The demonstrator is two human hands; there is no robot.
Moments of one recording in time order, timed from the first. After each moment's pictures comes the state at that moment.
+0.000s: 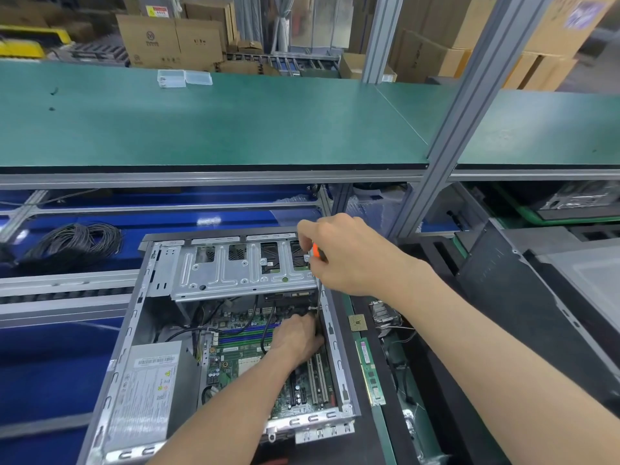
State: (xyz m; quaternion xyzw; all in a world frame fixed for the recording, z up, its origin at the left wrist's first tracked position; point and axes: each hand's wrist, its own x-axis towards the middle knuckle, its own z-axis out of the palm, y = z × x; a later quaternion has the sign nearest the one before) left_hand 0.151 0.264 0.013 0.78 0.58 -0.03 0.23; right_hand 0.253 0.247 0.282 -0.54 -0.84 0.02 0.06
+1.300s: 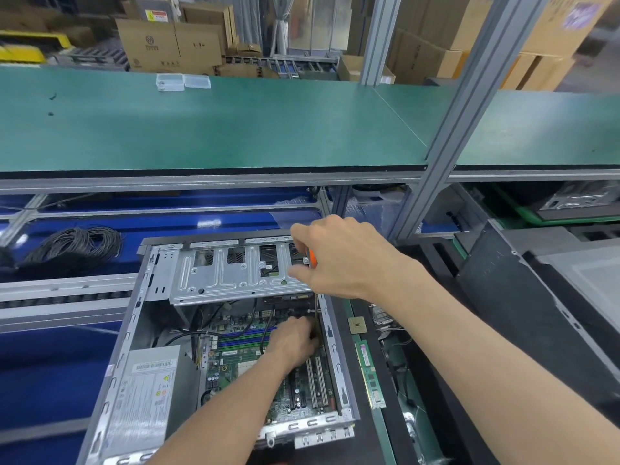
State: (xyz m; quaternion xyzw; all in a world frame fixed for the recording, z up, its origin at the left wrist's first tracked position) left_hand 0.144 0.267 0.008 0.79 0.56 -0.01 0.25; right_hand 0.247 0.243 0.287 -0.54 -0.84 -0.02 0.04
